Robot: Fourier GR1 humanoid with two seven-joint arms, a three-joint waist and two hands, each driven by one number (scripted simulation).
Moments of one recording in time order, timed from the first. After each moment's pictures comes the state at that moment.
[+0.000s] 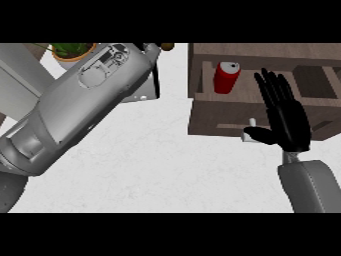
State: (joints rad) left arm -1.33 0.24 -0.63 -0.77 0.61 0.82 0.14; right arm -0.30 -0.16 0.02 -1.35 1.10 -0.29 -0.09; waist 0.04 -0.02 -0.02
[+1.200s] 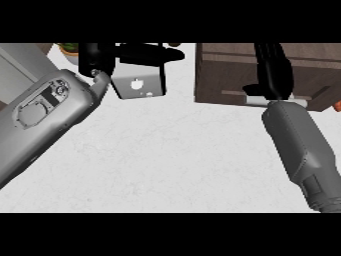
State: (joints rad) left arm -1.05 0.48 -0.65 -1.20 0.53 0.81 0.29; right arm -0.84 -0.18 -0.18 -0.56 1.22 -0.70 -0.10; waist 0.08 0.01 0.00
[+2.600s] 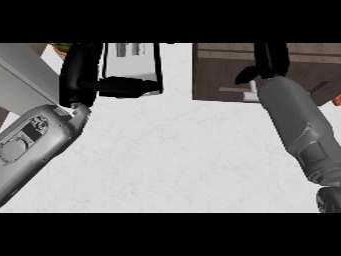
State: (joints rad) left arm -0.81 0.54 -0.61 -1.38 0.47 0.78 0.24; right arm -1.09 -0.20 -0.38 -0.27 1.06 -0.68 -0.32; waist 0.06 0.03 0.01
